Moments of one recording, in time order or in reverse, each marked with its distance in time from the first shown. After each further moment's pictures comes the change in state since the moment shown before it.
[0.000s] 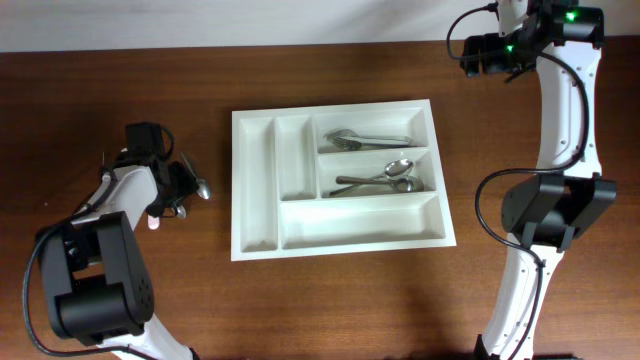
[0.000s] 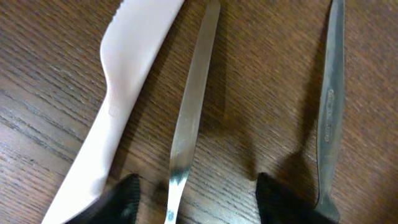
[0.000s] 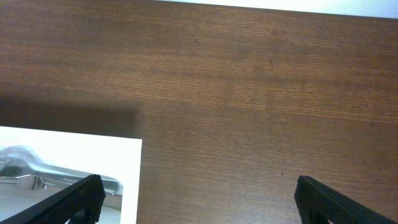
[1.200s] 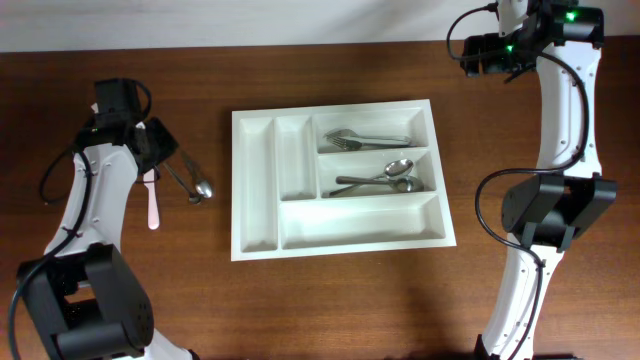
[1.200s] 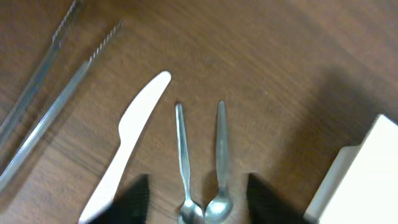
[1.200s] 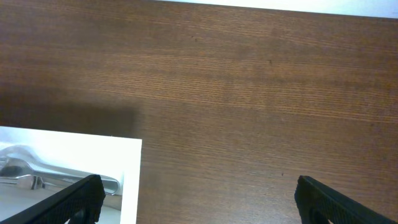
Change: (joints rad) left arm 0.000 -0.108 0.259 -0.192 0.002 -0.016; right arm 0.000 0.000 0.000 0.000 0.000 0.000
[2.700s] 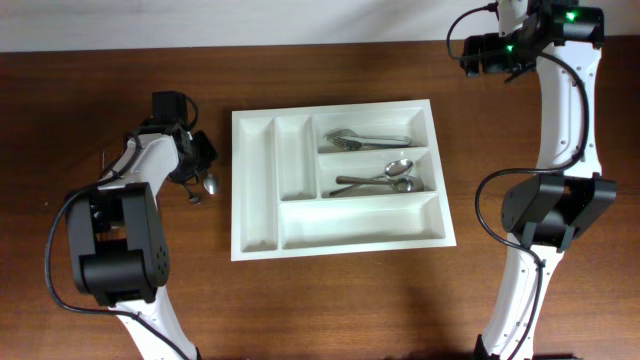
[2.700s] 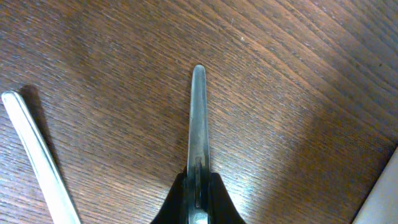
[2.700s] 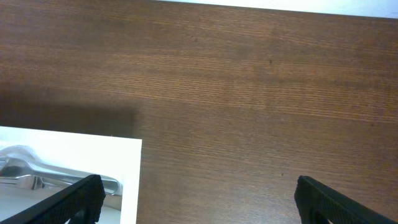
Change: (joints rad) left arm -0.105 0.296 0.009 0.150 0.097 -0.005; right arm 0.000 0.000 0.000 0.000 0.000 0.000
